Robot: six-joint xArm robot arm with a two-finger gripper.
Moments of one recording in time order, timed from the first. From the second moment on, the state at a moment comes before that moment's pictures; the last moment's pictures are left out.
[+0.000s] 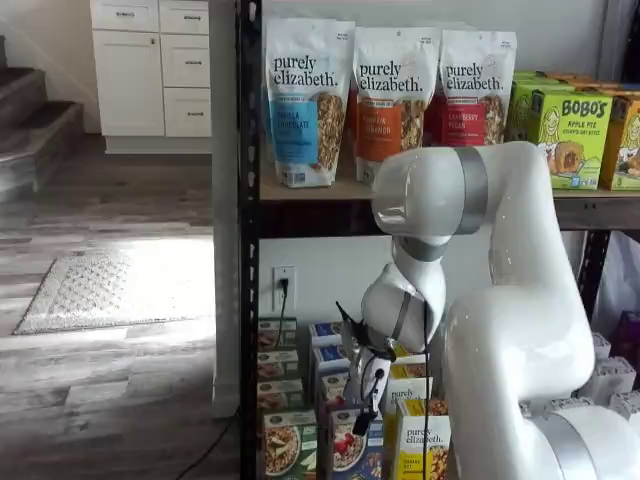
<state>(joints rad) 0.03 0.85 -1.34 0.58 0.46 -2.04</state>
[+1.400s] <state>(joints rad) 0.00 1.01 -1.55 0.33 0.56 -1.84</state>
